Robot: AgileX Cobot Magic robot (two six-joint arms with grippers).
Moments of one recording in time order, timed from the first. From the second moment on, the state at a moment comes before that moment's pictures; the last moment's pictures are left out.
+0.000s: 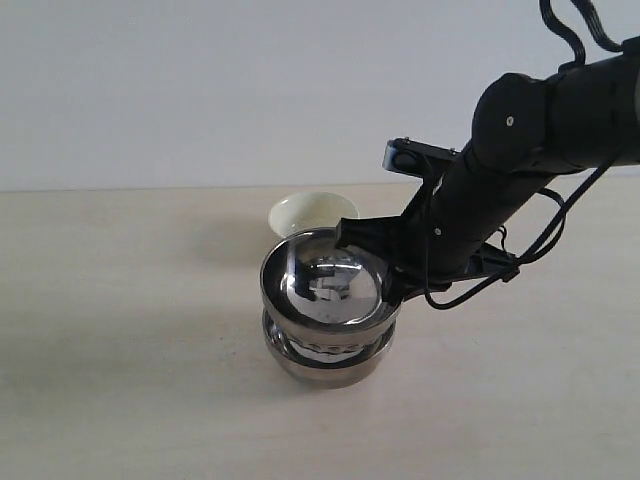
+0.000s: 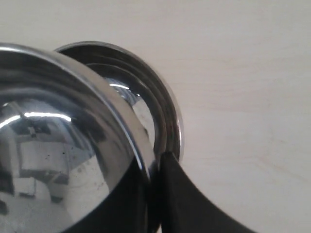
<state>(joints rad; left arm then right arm) 0.03 0.00 0.00 0.05 0.26 0.09 0.49 1.79 -1.21 0.28 0.64 0.25</state>
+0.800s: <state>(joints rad) 0.03 0.00 0.00 0.05 0.26 0.09 0.49 1.79 -1.21 0.28 0.61 0.24</state>
